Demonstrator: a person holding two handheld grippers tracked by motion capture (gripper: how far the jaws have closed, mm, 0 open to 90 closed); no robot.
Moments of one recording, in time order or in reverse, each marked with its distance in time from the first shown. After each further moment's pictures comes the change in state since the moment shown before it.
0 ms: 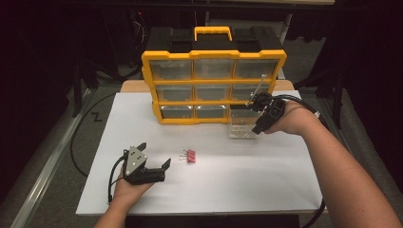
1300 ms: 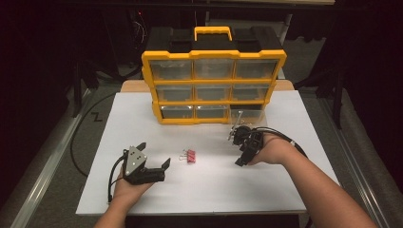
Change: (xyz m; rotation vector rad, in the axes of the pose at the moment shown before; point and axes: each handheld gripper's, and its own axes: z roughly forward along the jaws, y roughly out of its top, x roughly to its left) left arm 0.000 0.000 0.000 -0.002 0.005 0.004; right arm 0.060 0.003 0.082 0.037 0.097 -0.112
